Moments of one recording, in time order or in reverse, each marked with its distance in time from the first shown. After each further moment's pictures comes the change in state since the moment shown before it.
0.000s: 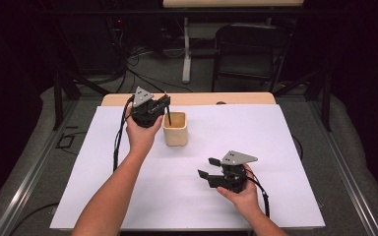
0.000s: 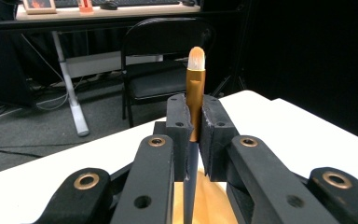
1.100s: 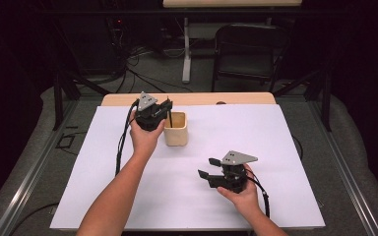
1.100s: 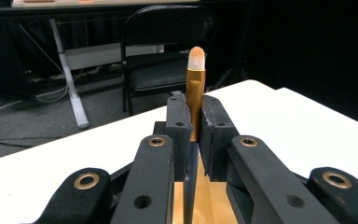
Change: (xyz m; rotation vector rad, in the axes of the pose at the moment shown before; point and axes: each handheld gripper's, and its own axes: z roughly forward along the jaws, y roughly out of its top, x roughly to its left) left arm 0.001 -0.019 0.012 0.028 0.004 -0.002; right arm 0.000 0.000 0.000 0.004 -0.001 0.003
